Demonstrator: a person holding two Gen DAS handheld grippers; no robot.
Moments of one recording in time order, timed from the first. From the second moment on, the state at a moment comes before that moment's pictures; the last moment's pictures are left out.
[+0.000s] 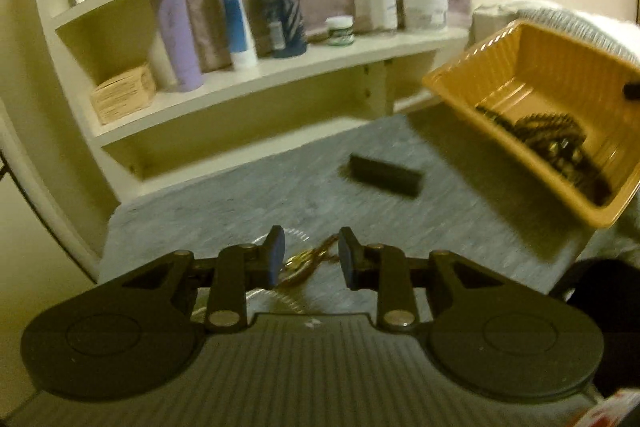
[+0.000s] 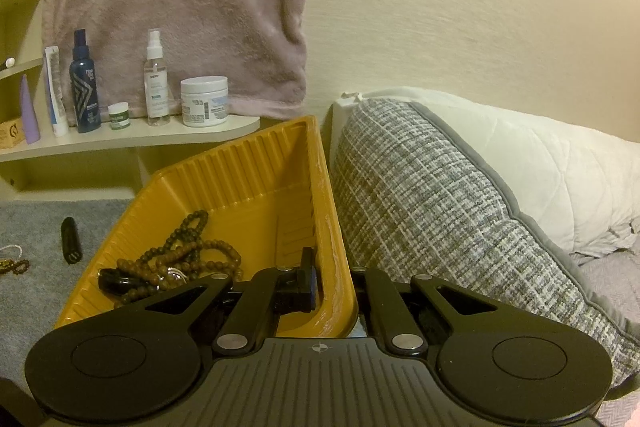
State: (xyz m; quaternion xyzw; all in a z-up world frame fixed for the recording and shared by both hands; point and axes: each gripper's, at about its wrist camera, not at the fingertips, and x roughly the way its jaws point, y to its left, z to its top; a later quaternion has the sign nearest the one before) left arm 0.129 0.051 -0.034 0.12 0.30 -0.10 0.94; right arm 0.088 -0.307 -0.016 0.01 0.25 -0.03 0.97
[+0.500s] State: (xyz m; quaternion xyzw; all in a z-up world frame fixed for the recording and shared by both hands) left arm 0.153 0.055 -0.059 0.17 0.33 -0.10 0.92; right arm 0.088 -0.307 -0.017 0.01 0.25 -0.03 0.97
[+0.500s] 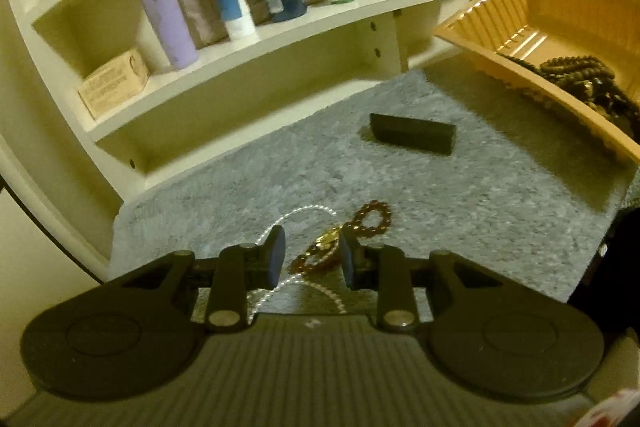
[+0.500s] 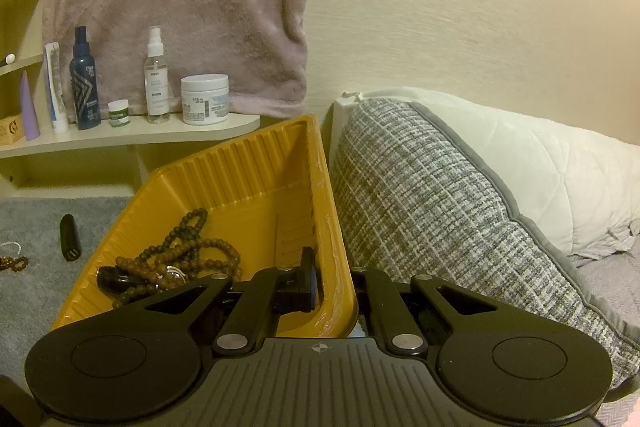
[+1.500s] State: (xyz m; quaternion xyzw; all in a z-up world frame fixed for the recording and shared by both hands) left arm 0.178 0.061 -0.053 0.17 0.36 -0.18 0.90; right arm 0.089 -0.307 -0.018 0.00 0.25 -0.03 0.97
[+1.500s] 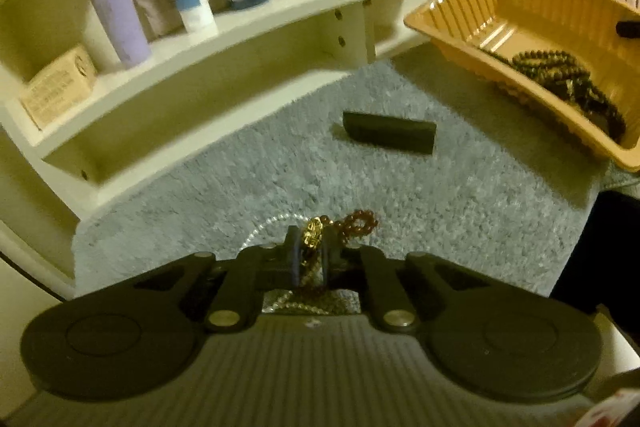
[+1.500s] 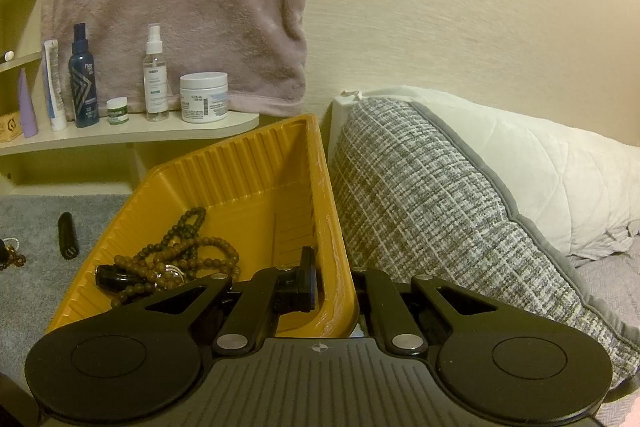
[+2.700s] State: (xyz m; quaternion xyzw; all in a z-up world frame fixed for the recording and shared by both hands) left arm 0.149 -0.090 0.081 0.16 0.21 -0.35 0.90; right arm 0.087 -0.305 -0.015 0.00 0.24 -0.03 0.97
